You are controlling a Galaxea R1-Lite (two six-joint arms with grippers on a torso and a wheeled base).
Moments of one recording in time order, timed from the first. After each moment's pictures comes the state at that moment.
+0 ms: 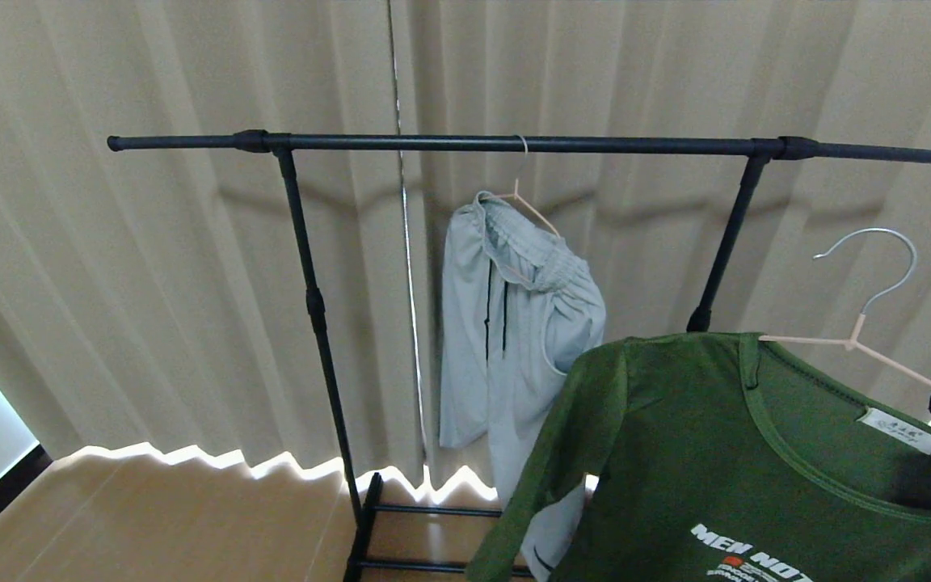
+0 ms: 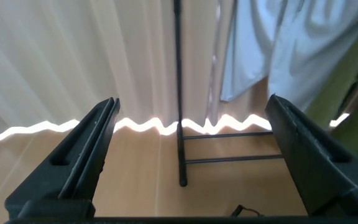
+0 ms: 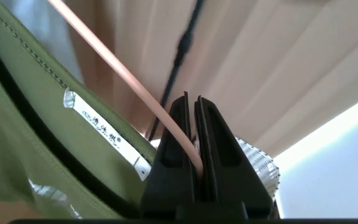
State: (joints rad) left arm 0.00 0.01 -0.05 0.15 -0.08 0.08; right arm 0.06 0.99 -0.23 -0.59 -0.17 -0.21
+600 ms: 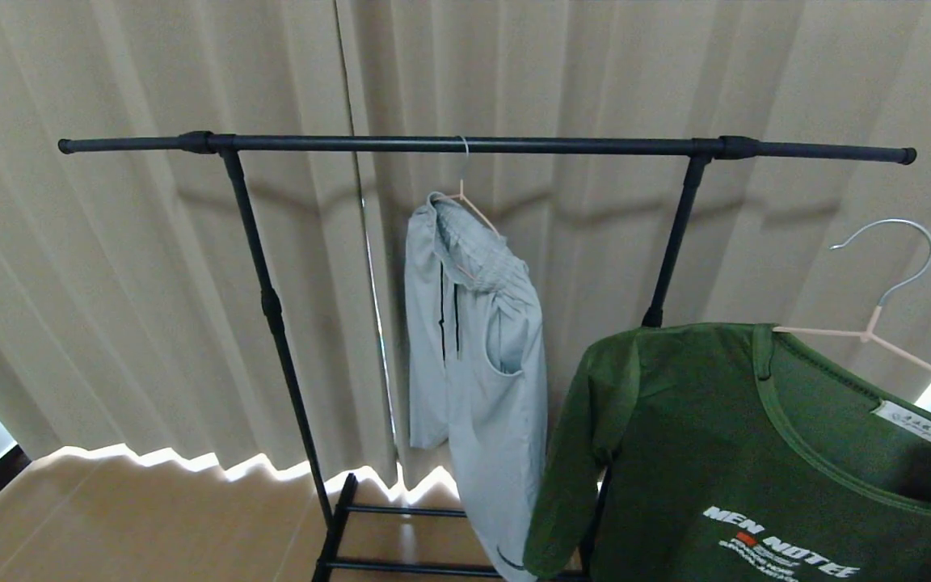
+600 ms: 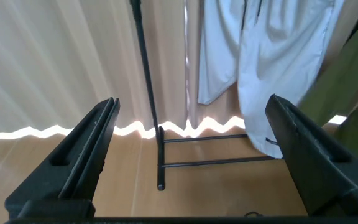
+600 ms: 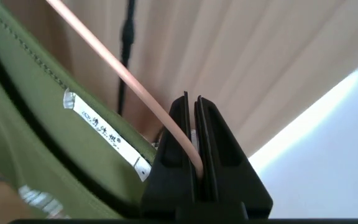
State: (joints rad) left arm 0.00 0.01 -0.05 0.15 -0.08 0.08; right arm 0.00 0.97 -0.23 -0.59 -0.17 -0.21
